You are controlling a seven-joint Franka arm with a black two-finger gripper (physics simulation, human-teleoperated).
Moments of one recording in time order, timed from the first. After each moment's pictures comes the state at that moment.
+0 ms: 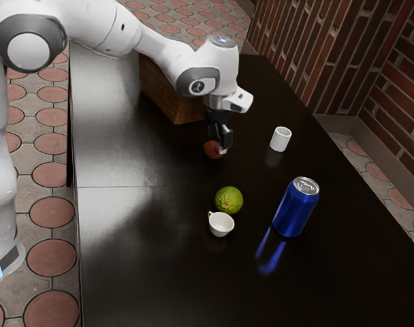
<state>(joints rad) 0.26 0.03 -0.08 -2.04 0.01 2.30 0.06</state>
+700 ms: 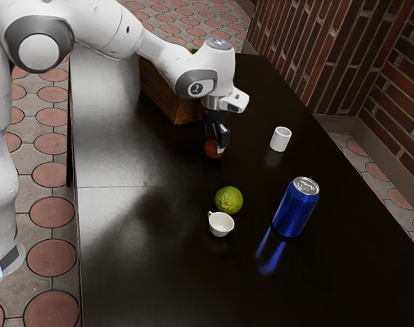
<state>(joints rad) 0.31 0.07 -0.08 -2.04 0.01 2.33 0.07</state>
